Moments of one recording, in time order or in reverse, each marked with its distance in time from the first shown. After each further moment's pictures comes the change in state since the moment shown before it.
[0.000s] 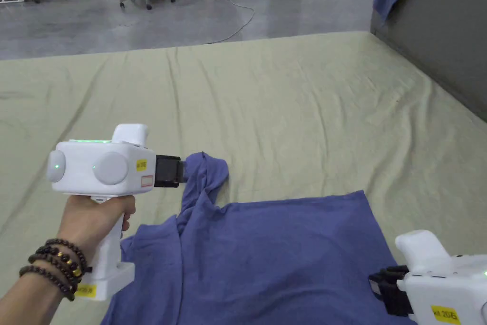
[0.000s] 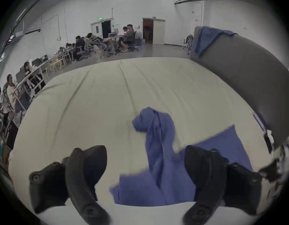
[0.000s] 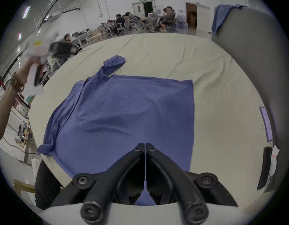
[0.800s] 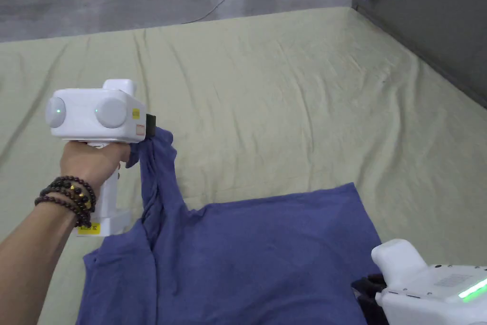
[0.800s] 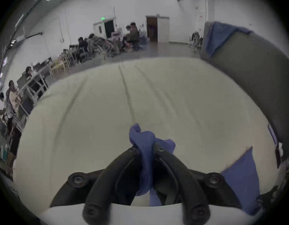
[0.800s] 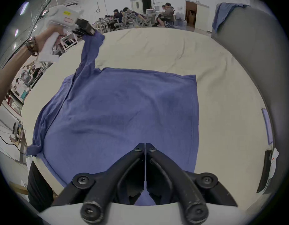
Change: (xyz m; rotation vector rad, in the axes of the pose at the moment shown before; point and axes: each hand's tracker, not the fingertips) left arm -0.002 0.073 -0.042 0.029 0.067 -0.014; right arm -0.005 0.006 -0.027 -0.033 -0.055 0.020
